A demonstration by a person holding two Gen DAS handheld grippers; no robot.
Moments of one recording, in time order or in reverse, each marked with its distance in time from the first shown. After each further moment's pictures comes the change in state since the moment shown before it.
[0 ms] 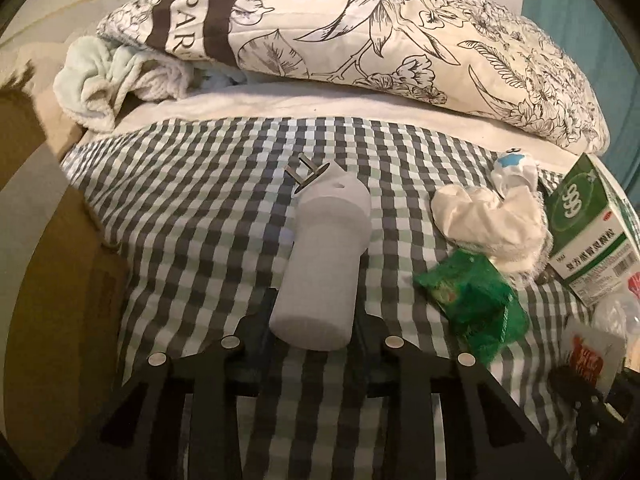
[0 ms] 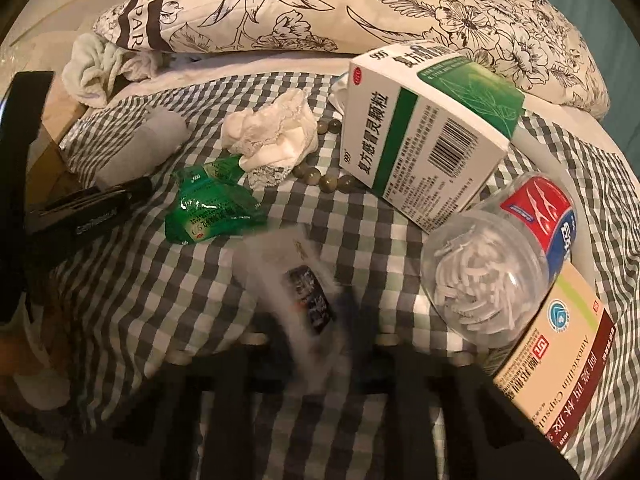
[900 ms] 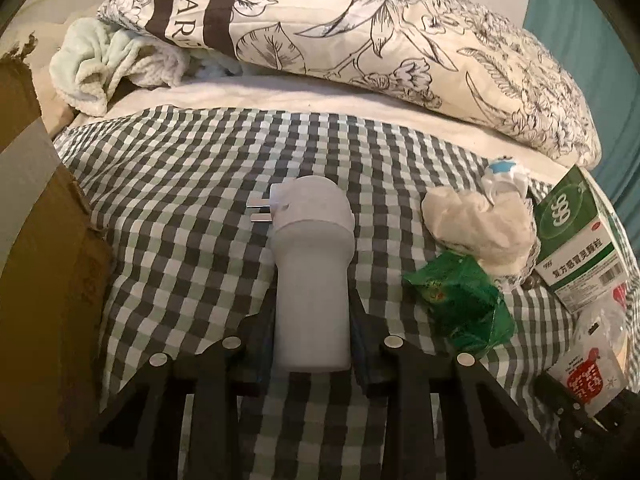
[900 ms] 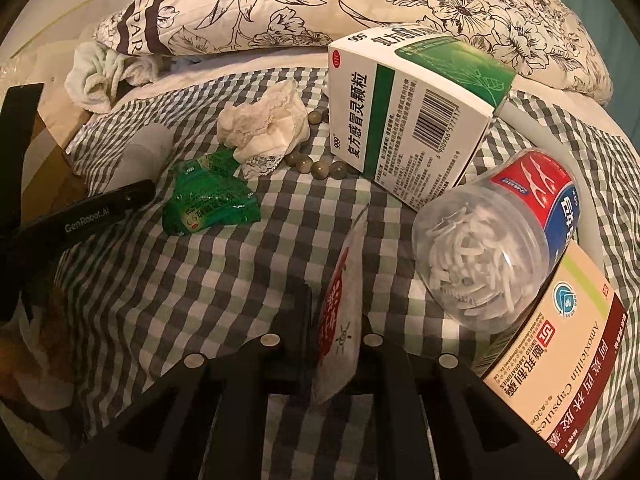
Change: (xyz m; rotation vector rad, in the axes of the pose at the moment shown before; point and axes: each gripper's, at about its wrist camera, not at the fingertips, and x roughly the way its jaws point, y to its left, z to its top) left arm 0.005 0.002 0.003 -0.033 0.007 -0.047; right arm 0.004 -0.003 -0.008 0.017 -0.007 0.038
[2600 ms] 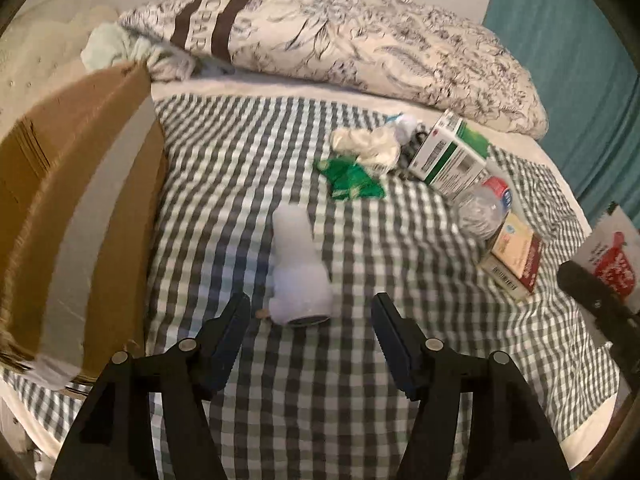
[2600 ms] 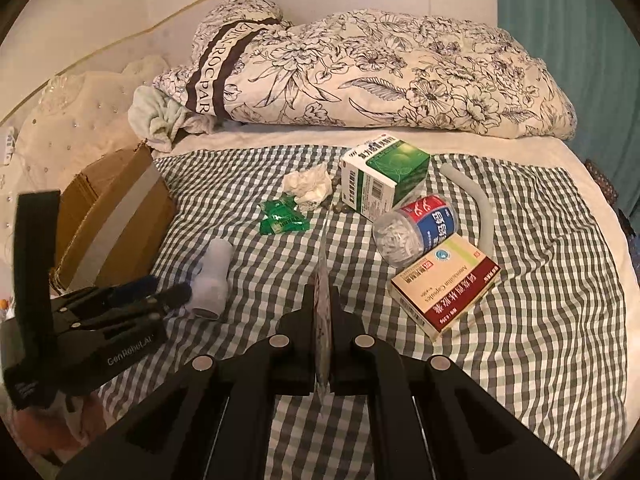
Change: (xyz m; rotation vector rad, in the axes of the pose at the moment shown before) left arm -0.150 -0.033 -0.096 0.011 0.052 -0.055; right arm -0.171 0.002 -0.051 -0.022 -0.174 0.057
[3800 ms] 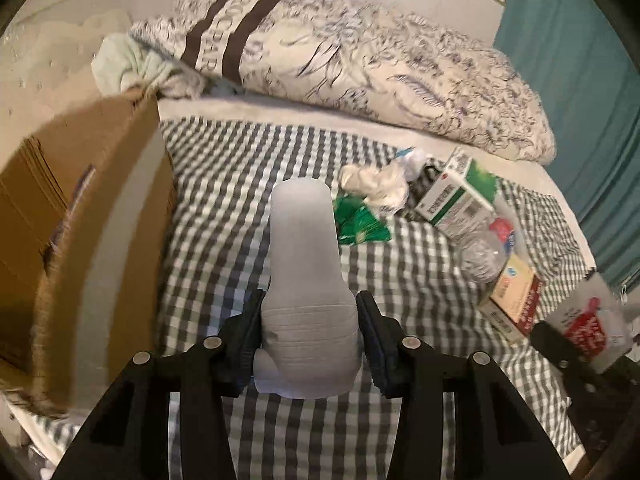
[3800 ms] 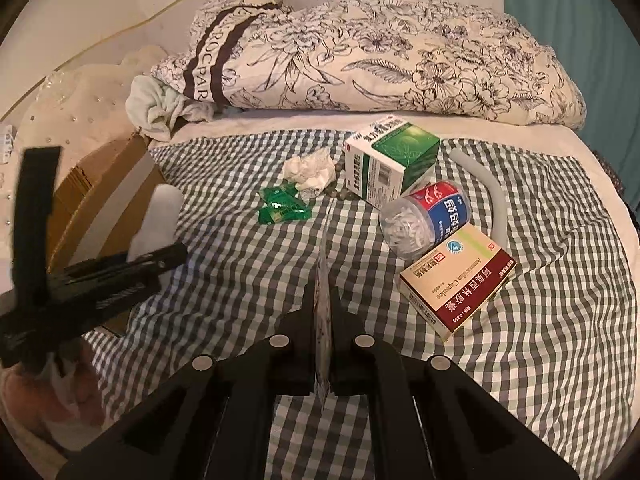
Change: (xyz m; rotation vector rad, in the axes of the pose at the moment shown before) left arm -0.024 -0.004 0.036 -0.032 -0.071 0.023; right arm 0.014 -0.001 0.003 0.000 0.032 0.020
